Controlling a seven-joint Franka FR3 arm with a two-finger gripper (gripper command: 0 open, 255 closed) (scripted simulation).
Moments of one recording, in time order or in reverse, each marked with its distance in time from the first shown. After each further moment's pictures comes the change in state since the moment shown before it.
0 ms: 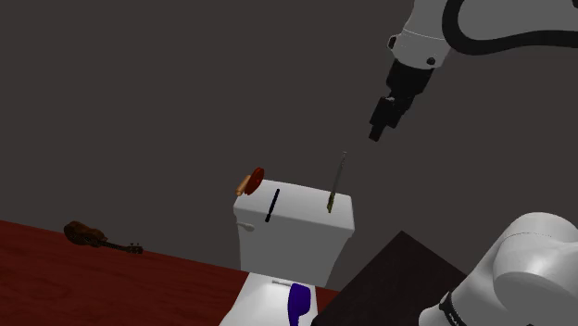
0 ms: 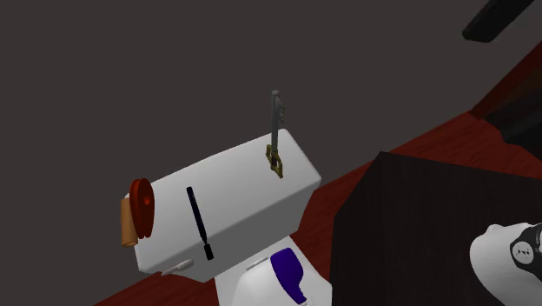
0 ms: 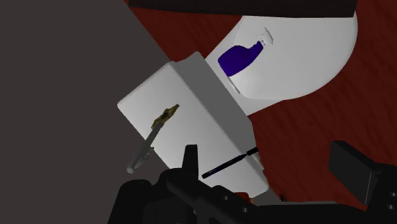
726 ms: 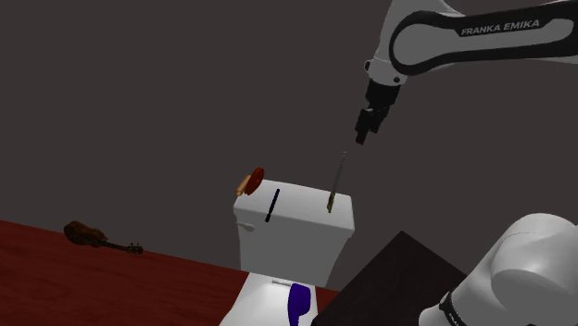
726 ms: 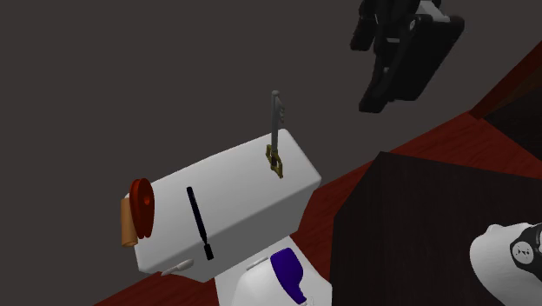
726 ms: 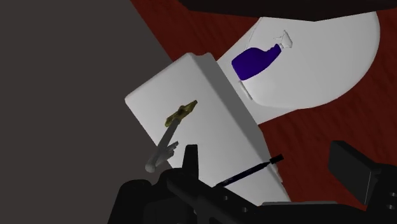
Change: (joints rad) arm -0.036 0.263 -0.124 0.046 -0.053 0.158 -0.170
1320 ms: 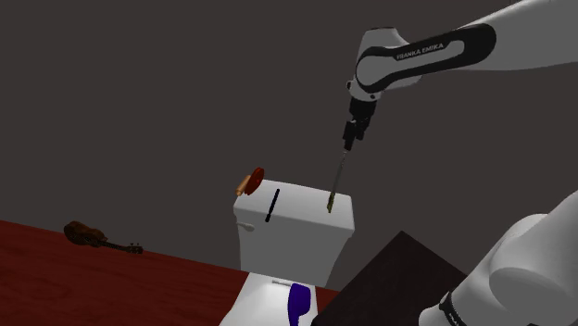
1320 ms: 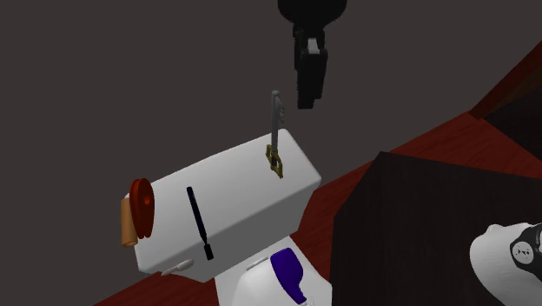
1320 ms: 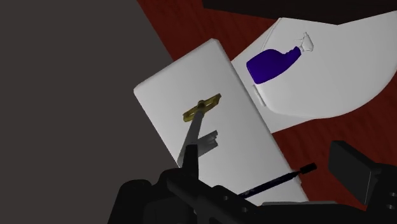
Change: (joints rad) arm -0.026 0.320 -0.091 0.130 0.000 0.130 -0.160
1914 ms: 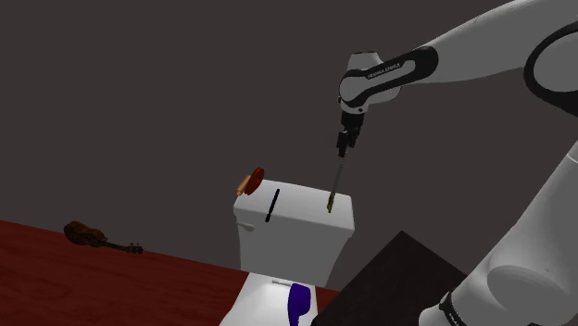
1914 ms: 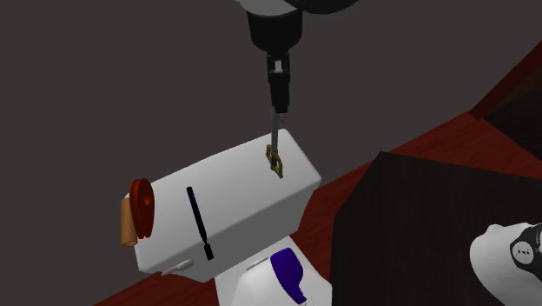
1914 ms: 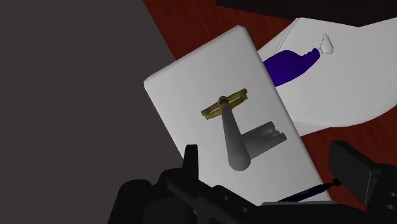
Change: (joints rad) arm -0.031 0.246 -0.041 0.120 0.029 0.084 -0.114
